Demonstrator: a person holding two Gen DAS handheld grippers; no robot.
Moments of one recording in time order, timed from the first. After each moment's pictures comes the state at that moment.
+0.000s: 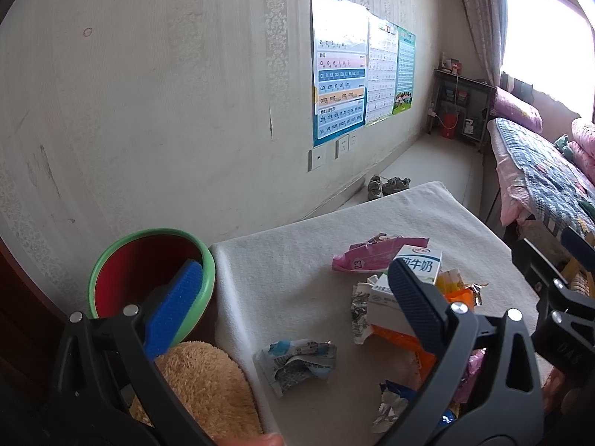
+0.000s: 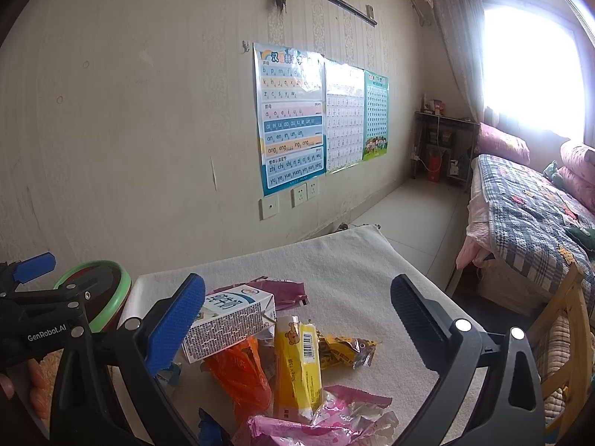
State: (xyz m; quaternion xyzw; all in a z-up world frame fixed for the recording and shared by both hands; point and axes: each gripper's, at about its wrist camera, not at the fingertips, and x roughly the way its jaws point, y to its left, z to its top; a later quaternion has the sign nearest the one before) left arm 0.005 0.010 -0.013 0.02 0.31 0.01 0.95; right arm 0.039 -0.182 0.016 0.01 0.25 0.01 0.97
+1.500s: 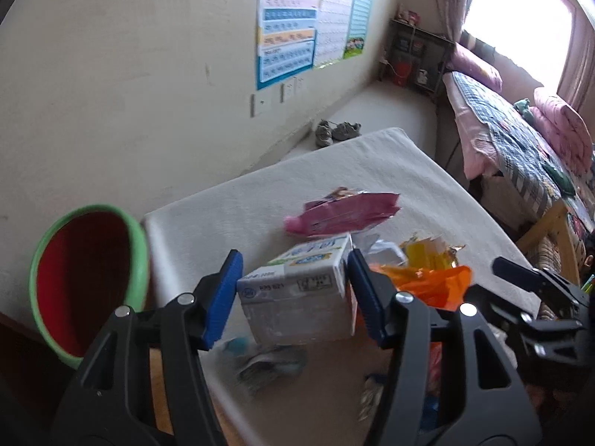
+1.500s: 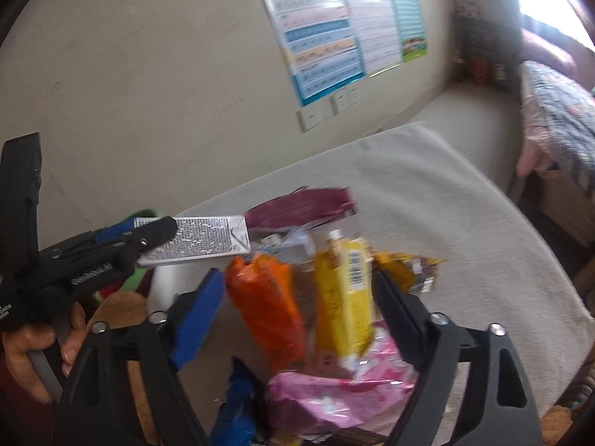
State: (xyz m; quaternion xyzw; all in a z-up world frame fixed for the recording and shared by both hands) left arm 0.059 0.010 -0.051 0.01 0.41 -0.10 0.91; right arm 0.071 -0.188 -0.036 0.10 0.43 0.12 0.89
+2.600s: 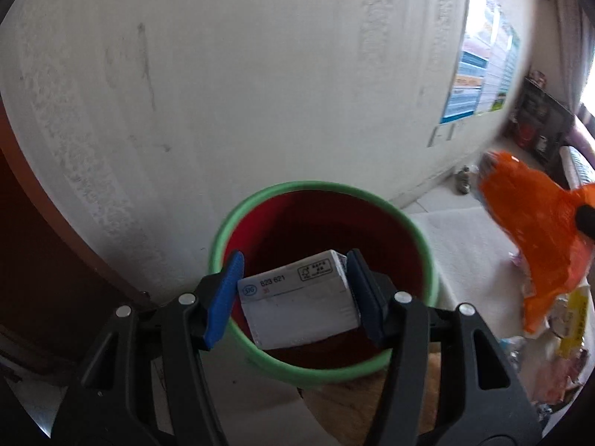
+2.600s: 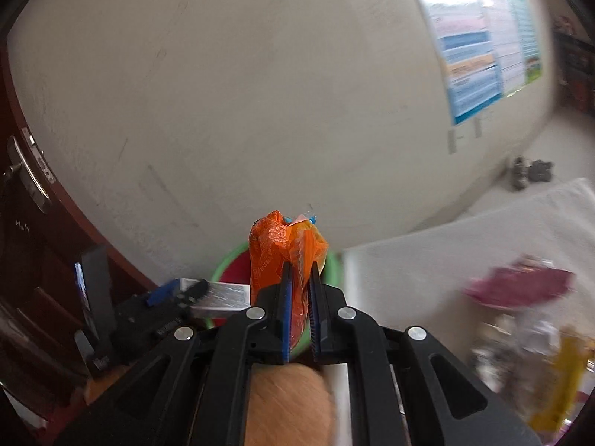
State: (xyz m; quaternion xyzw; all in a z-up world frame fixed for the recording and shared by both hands) left arm 0.040 0.265 -0.065 -0.06 0.38 0.14 0.91; right arm 0.155 0.040 0.004 0.11 0.41 0.31 0.85
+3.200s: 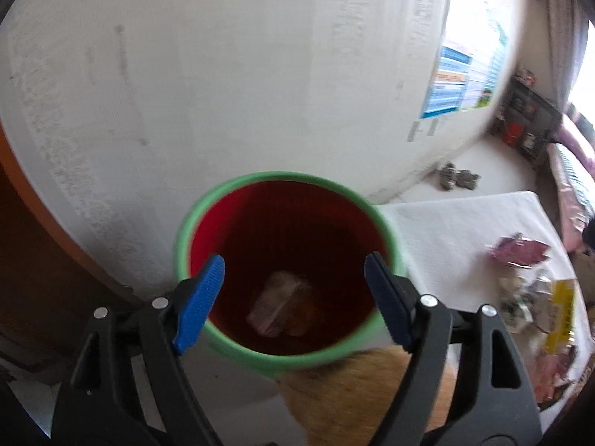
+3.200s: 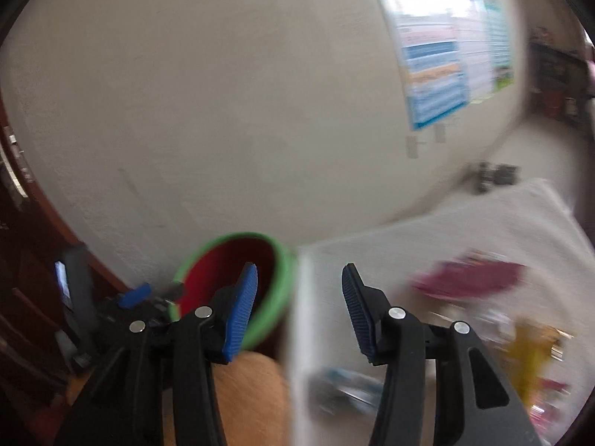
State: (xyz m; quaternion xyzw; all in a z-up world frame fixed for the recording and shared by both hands) left arm 0.035 0.217 -0.062 -0.07 0.39 0.10 0.91; right arm 0.105 -0.059 0.018 0.08 0.39 0.20 0.89
